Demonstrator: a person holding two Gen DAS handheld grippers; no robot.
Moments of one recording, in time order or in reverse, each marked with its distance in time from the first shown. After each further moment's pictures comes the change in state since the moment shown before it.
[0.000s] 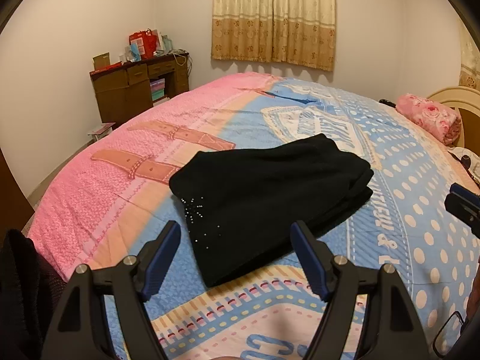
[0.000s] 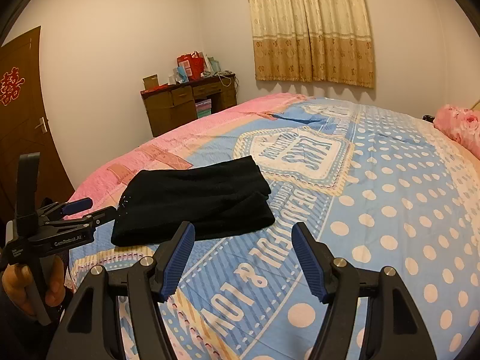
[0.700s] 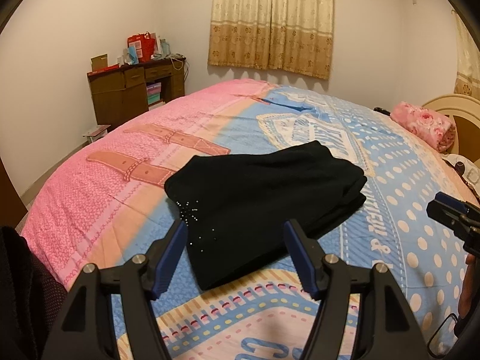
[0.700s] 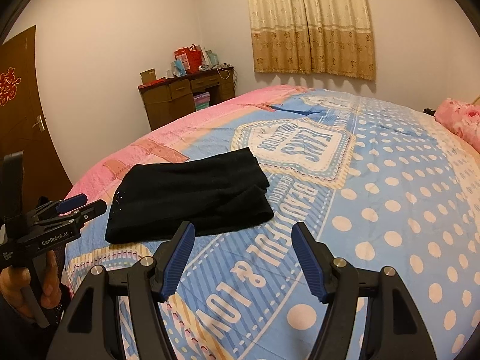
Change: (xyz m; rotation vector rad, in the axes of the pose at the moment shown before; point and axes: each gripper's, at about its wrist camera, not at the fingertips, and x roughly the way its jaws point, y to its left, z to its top) left arm -0.003 0.002 -0.002 -0.019 -0.033 -0.038; right arm 0.015 -0.005 -0.002 0.017 0.040 -0.004
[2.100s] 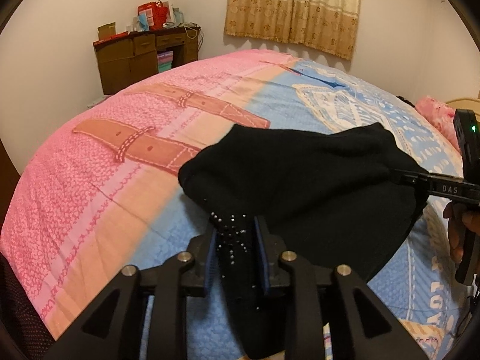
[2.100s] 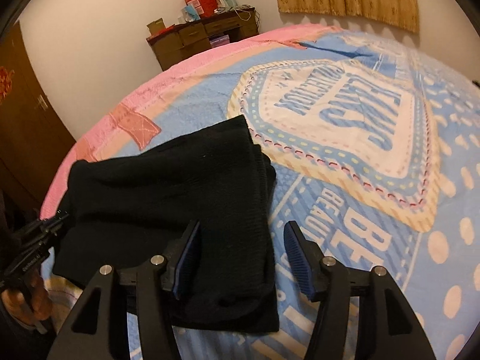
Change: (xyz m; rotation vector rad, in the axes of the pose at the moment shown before) left arm 0.100 0.044 0.007 -0.058 0.140 0.051; right arm 0.208 -0.030 0.055 -0.018 0.304 0.156
